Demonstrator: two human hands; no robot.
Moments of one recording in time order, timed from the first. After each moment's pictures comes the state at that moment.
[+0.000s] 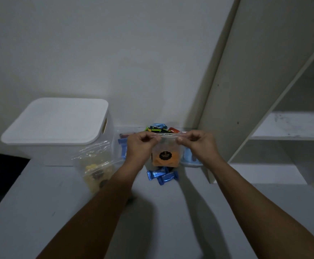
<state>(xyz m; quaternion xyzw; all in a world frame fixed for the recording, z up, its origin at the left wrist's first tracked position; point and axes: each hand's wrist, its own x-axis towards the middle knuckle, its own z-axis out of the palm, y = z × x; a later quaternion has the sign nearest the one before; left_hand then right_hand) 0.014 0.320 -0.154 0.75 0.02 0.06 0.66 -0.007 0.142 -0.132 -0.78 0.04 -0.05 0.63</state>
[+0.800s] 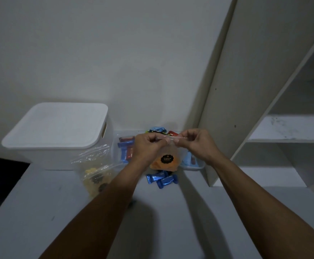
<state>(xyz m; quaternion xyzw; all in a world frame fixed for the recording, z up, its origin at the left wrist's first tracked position) 0.012 0.305 -0.140 0.75 0.00 0.00 0.66 -0.006 0.139 -0.109 -0.83 0.01 0.02 0.56</state>
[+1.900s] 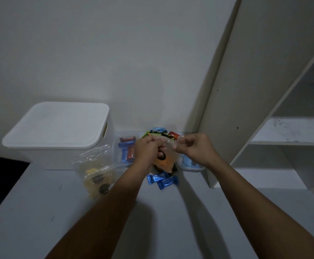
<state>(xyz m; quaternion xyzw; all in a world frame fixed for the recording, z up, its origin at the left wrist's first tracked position) 0.014 0.305 -0.143 0.68 0.13 -0.06 0.72 0.000 0.142 -0.127 -0.87 0.01 0.01 0.50</state>
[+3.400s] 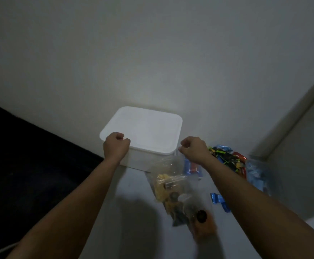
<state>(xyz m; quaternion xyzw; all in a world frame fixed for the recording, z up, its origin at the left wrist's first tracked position) 0.019 0.628 -0.124 0.80 0.30 0.18 0.49 0.069 0.379 -0.131 -0.93 -0.07 0.06 0.36</state>
